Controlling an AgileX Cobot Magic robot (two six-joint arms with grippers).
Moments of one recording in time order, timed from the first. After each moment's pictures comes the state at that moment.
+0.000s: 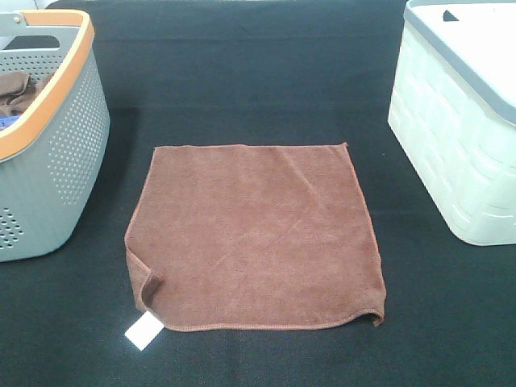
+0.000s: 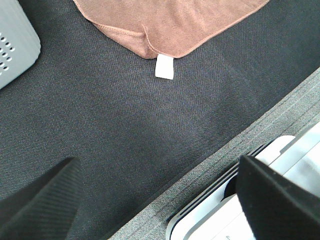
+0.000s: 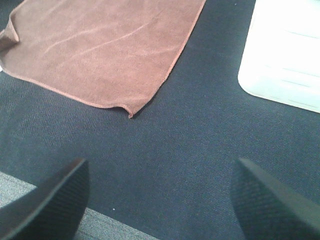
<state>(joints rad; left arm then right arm) -0.50 0.40 -0.50 -0.16 1.05 0.11 0.26 0.20 -0.51 0.08 1.07 -0.12</state>
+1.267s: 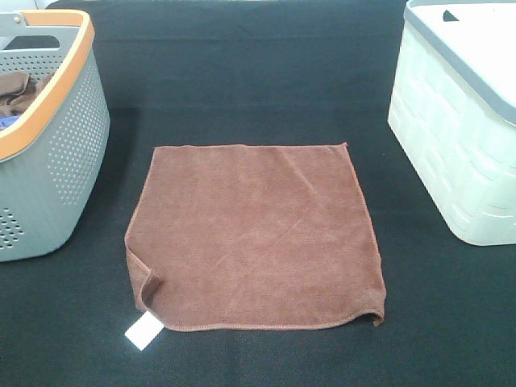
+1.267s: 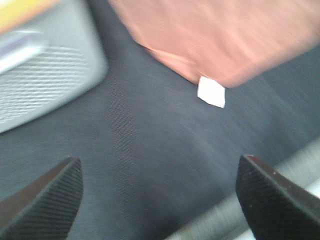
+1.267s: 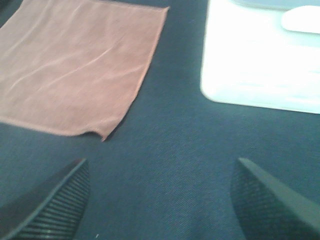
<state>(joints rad) -0.16 0.16 -0.50 -0.14 1.05 0.17 0.08 0.11 -0.50 0.09 1.07 -0.12</state>
